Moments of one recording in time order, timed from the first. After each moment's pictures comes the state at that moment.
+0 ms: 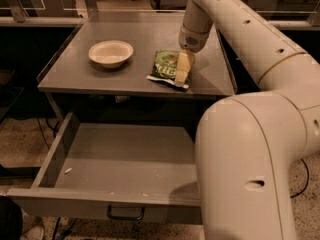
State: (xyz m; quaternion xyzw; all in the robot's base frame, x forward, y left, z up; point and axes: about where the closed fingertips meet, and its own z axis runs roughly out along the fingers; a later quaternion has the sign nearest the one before) arm 0.732 -0.094 0.831 -0.61 0.79 0.02 0.11
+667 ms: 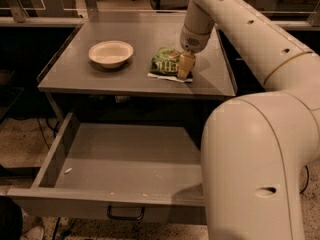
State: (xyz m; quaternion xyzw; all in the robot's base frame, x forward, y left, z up) arm 0.731 -0.097 0.830 -0.60 0.79 0.00 0.11
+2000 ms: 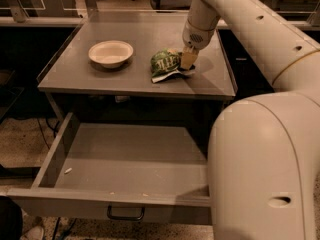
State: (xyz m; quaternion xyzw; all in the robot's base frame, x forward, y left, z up) arm 0.726 -0.101 0.847 -0.60 0.79 0.01 0.13
